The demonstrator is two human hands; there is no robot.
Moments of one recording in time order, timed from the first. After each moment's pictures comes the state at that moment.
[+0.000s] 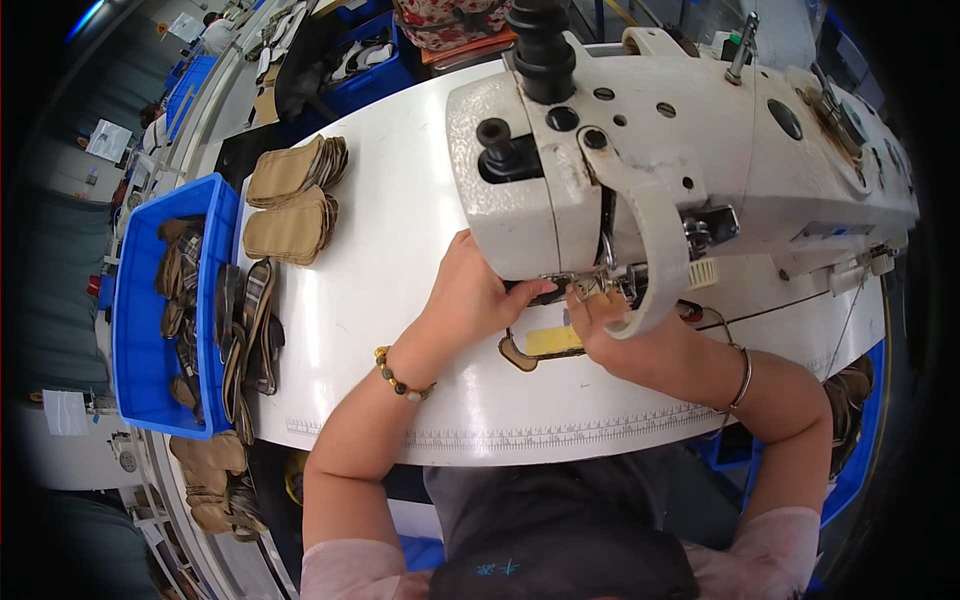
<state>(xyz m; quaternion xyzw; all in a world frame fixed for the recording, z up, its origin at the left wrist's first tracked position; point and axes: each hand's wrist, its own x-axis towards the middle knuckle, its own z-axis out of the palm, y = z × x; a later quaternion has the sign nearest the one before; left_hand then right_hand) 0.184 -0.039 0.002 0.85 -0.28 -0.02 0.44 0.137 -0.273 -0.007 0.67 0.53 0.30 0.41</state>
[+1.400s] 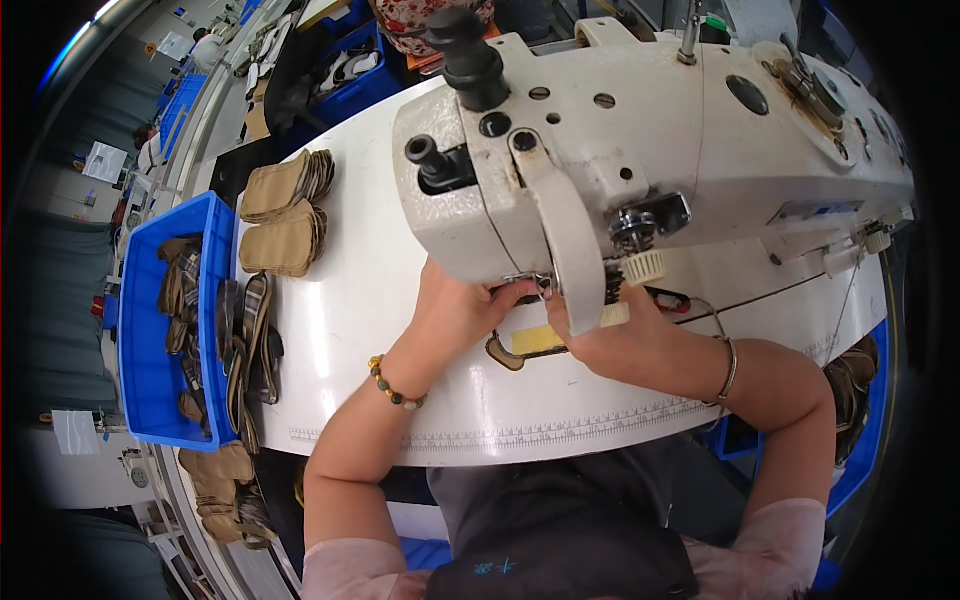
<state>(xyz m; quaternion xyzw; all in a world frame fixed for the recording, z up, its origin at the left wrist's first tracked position) 0.174 -0.044 0.007 0.89 -0.29 0.09 0.34 0.136 -0.264 -0.051 0.85 0.49 0.19 0.01</state>
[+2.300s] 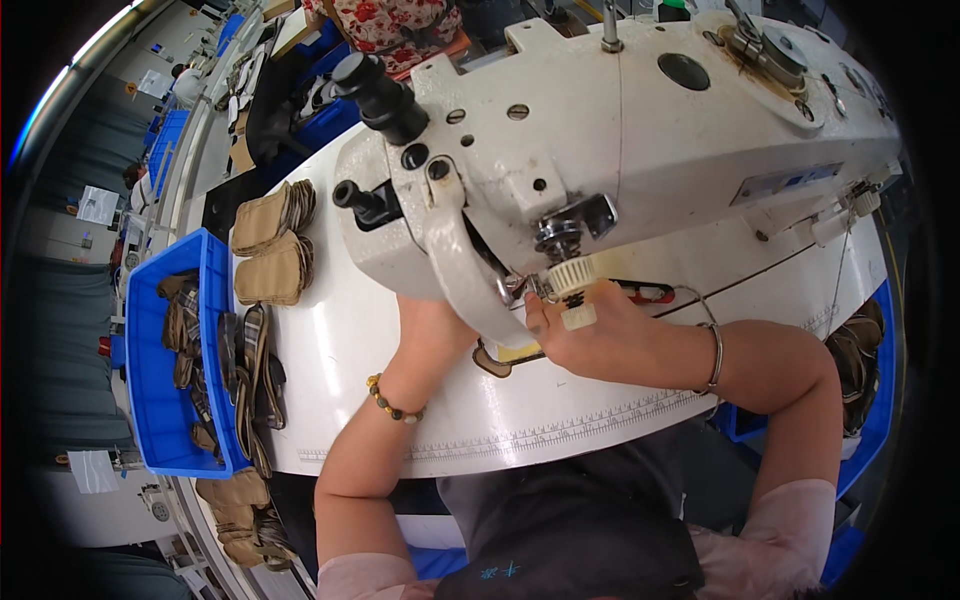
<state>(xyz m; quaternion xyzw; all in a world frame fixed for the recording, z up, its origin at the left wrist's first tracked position) 0.171 -0.038 -0.004 0.93 -0.21 0.10 0.28 0.134 -0.258 -0.029 0.85 0.47 0.21 -0.11</state>
